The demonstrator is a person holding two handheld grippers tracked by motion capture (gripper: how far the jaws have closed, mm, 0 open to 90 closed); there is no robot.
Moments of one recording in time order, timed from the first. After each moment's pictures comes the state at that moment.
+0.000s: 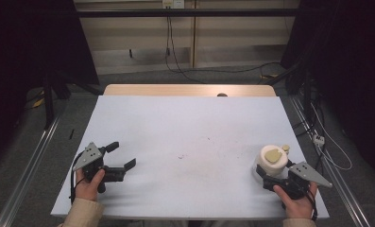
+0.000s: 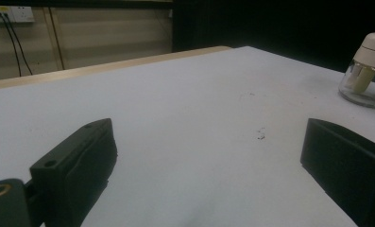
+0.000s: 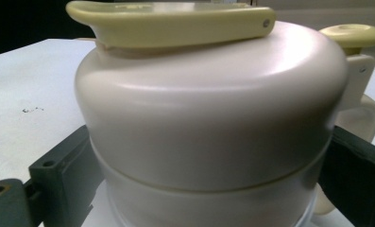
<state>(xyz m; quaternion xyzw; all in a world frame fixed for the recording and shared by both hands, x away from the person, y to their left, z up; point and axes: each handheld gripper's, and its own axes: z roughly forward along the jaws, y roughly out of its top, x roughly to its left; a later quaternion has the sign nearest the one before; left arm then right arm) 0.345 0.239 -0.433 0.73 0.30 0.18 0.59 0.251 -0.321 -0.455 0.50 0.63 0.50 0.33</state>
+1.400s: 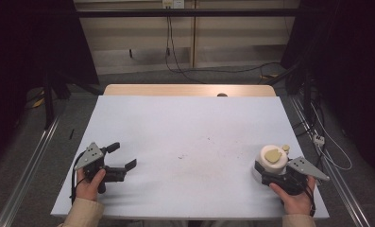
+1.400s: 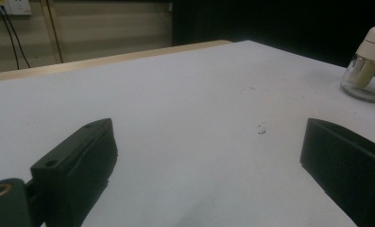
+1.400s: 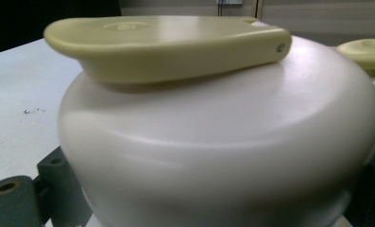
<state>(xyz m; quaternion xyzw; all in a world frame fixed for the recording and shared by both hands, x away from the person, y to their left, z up) 0.347 0.237 -0.435 0.74 0.31 0.17 0.58 0.262 -0.318 -0.449 0.50 0.64 0.49 0.32</state>
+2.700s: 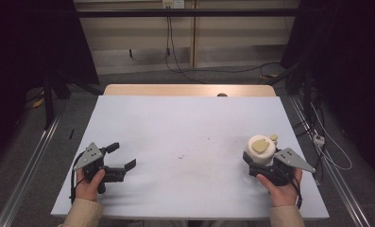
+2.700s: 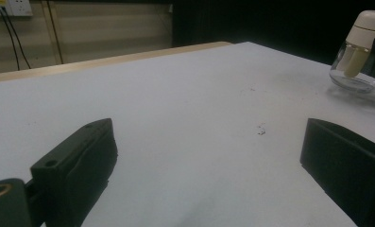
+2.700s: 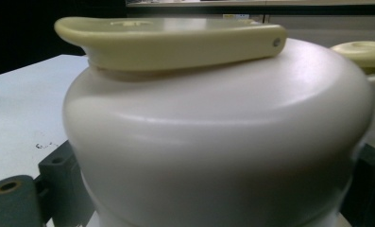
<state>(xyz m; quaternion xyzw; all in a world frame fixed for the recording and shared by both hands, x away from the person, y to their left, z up) 0.346 0.239 -0.435 0.73 0.31 0.18 0.58 0.284 -0.283 -0.432 0.47 0.63 0.51 0.34</state>
